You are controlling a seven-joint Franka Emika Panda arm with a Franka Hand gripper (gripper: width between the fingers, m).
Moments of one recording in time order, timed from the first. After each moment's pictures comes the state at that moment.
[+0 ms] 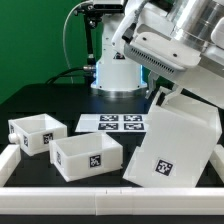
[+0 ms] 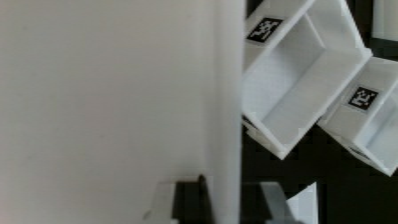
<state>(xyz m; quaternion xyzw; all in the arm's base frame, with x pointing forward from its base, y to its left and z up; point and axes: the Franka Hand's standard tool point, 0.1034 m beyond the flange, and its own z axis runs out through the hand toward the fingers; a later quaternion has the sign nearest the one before) 0.569 0.034 0.124 -0.15 -0.96 0.22 0.05</state>
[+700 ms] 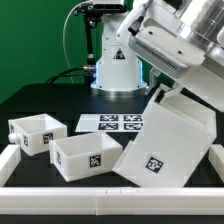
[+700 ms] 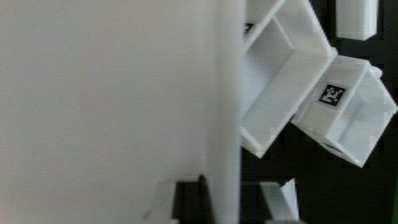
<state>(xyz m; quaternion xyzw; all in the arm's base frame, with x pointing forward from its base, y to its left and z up) 0.571 0.031 0.129 -0.16 -0.95 0.26 0.05</state>
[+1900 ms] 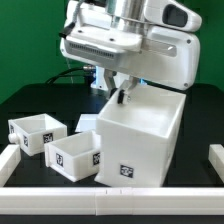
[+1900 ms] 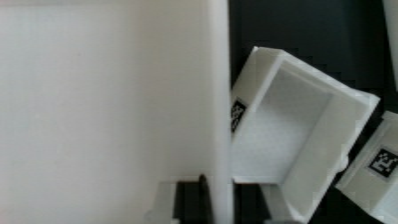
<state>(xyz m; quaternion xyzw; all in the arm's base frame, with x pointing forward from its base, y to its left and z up) 0.584 -0.018 0.131 -0.18 -0.98 0.09 -0.02</state>
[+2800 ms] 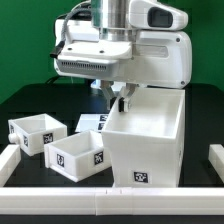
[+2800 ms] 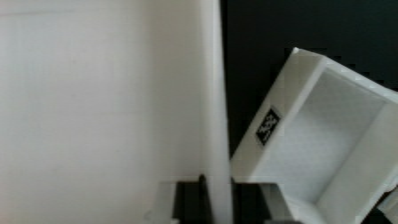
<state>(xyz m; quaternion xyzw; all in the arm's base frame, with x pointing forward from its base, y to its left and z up) 0.587 -0.029 0.119 -0.17 -0.98 0.03 -0.02</state>
